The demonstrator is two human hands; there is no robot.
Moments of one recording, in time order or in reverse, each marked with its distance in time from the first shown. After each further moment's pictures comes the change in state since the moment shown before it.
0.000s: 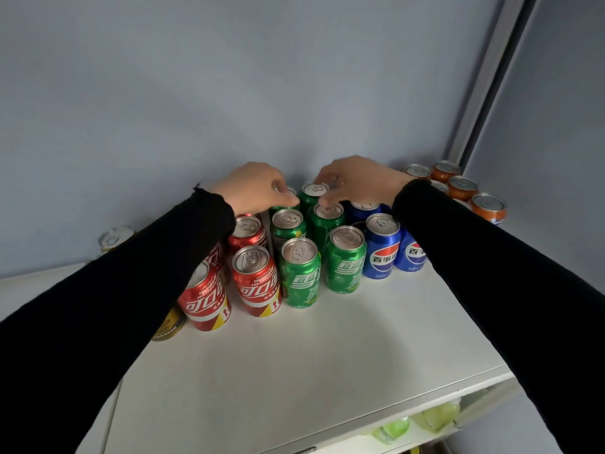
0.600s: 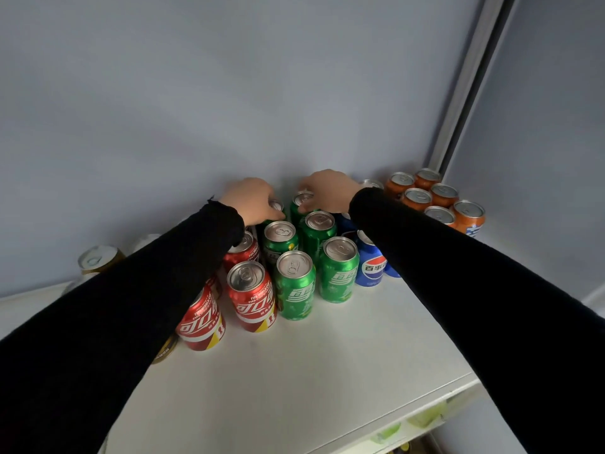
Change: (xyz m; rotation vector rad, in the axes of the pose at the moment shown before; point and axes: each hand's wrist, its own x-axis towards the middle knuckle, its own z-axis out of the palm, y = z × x) left_hand 0.034 -0.013 0.021 0.089 -0.027 -0.012; right_hand 0.039 -0.008 0.020 -0.082 0.003 0.130
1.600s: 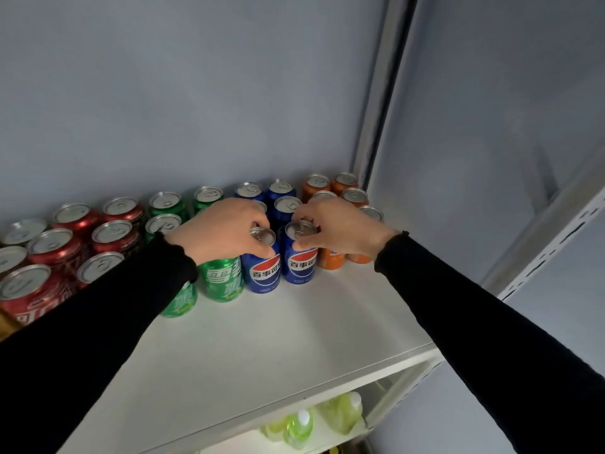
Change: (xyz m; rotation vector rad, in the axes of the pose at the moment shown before) left_hand -0.039 0.185 0.009 -0.073 0.023 0.179; right_hand -0.152 0.153 -0.013 0.109 0.037 -0.231
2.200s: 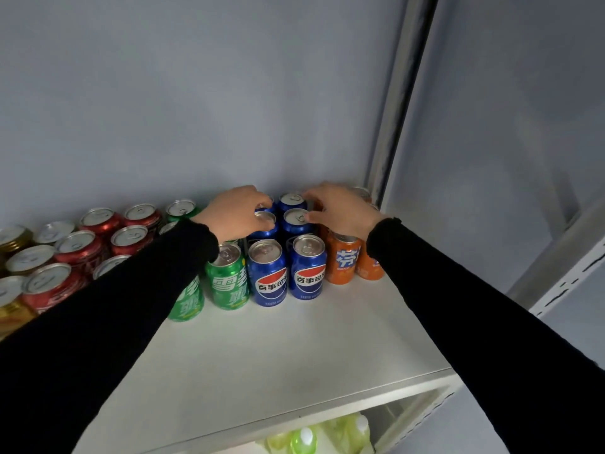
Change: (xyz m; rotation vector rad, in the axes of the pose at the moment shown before) left_hand 0.044 -0.028 0.002 0.022 0.077 -0.180; right_hand 0.047 0.028 -0.011 -0.014 0.085 0.064
